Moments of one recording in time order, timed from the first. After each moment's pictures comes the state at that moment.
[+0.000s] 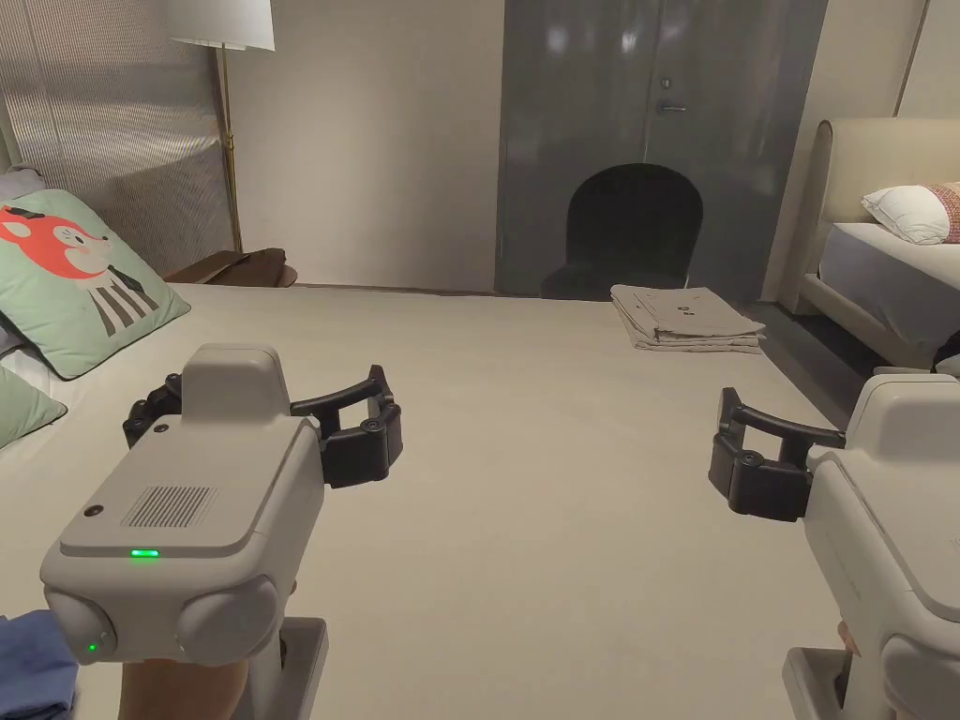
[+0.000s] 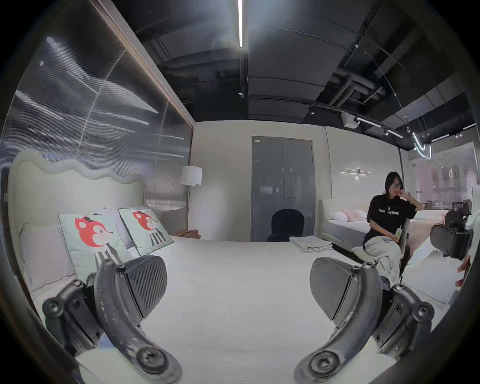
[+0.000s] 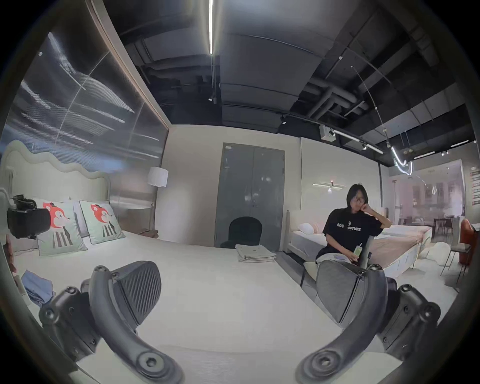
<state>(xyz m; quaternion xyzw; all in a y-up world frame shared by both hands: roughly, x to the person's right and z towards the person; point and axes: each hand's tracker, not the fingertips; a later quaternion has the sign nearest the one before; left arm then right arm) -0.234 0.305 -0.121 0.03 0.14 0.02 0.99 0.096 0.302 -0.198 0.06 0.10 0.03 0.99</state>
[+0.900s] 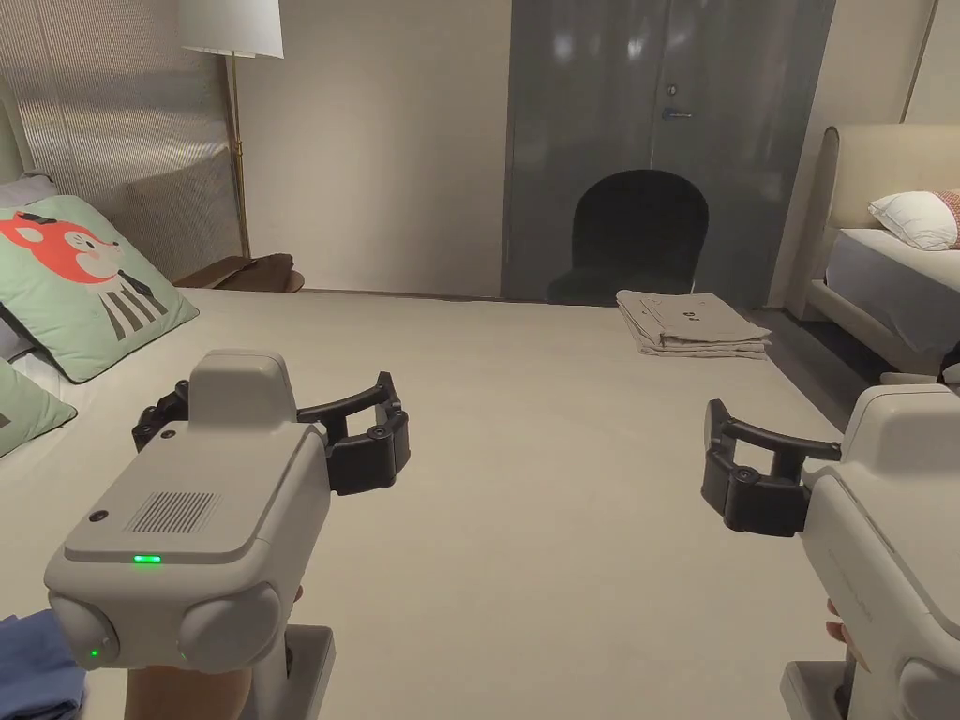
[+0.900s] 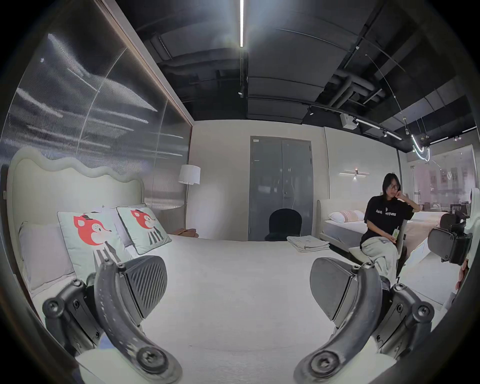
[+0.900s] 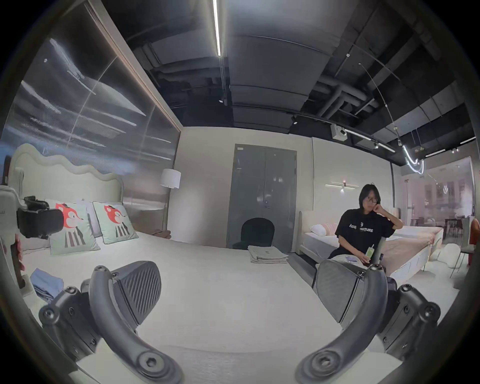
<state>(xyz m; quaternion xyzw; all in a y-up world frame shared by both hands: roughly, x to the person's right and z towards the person) -0.228 0.304 -0.115 0.03 0.14 0.02 0.99 0.098 0.299 -0.189 0.06 0.14 0.03 0.99</state>
